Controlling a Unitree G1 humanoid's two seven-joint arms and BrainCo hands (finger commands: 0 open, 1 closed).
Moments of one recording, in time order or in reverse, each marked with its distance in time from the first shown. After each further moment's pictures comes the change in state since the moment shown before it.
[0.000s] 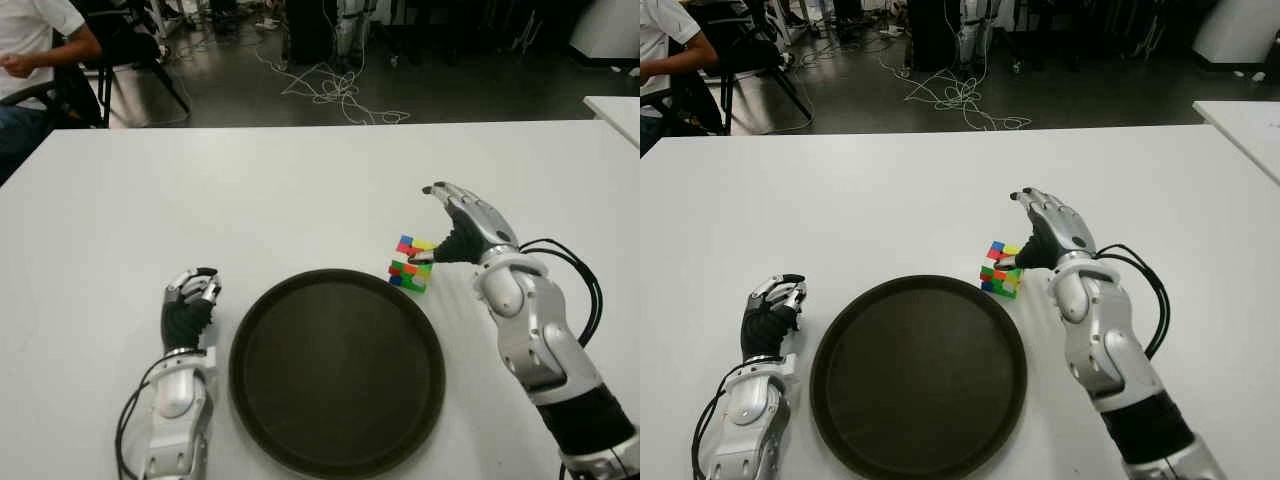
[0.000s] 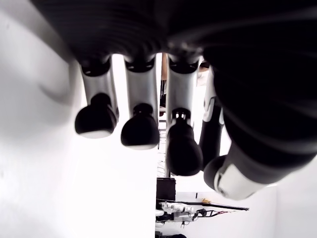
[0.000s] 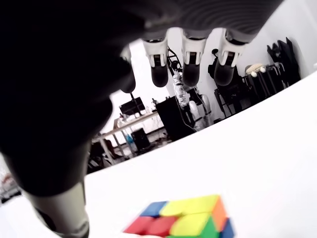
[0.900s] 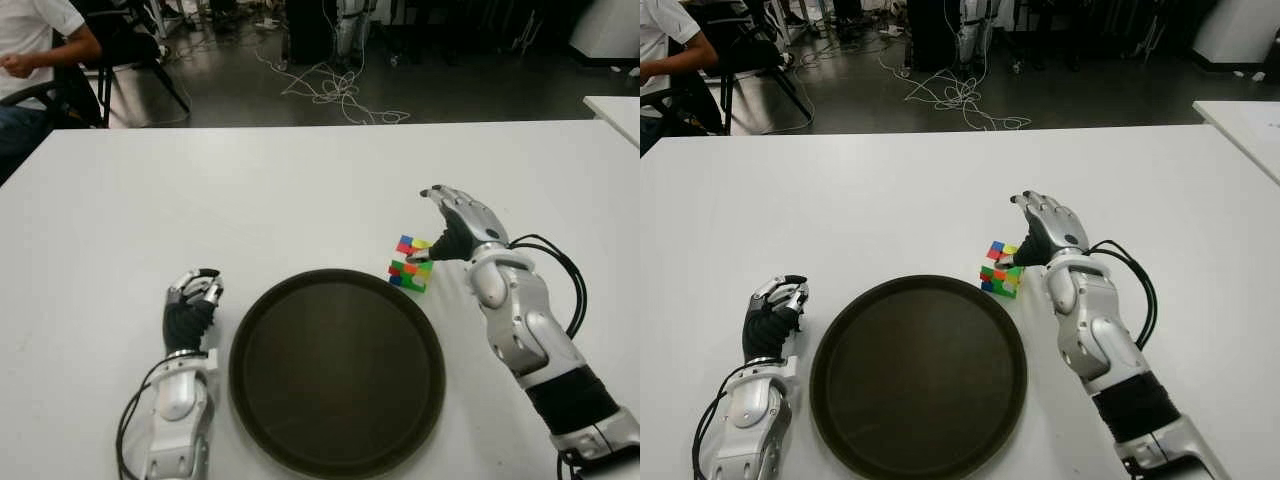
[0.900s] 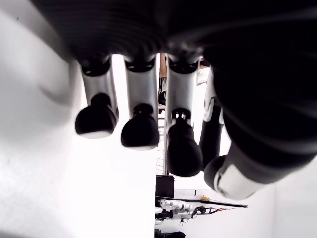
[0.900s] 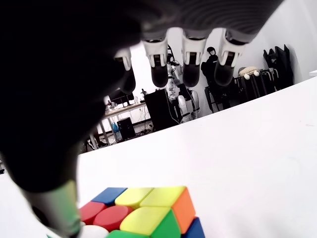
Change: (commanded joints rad) left arm 0.008 0.005 -0.009 -0.004 0.009 -0.008 -0.004; right arm -0.073 0.024 0.035 0.186 0.000 -0.054 -0.086
